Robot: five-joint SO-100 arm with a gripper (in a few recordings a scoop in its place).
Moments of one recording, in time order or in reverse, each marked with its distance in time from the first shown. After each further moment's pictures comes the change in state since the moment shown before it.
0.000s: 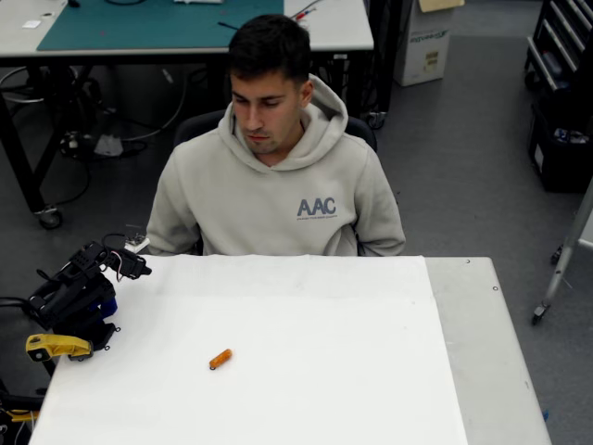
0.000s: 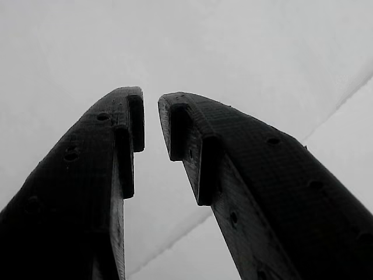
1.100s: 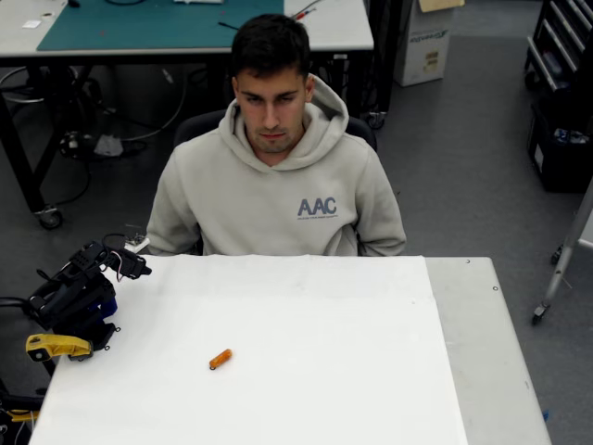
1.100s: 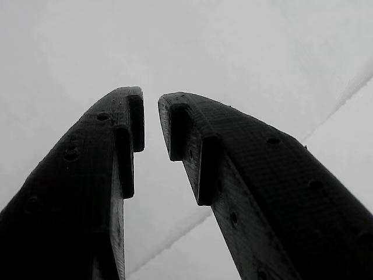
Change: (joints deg) arm 0.0 0.0 0.0 0.0 -0.4
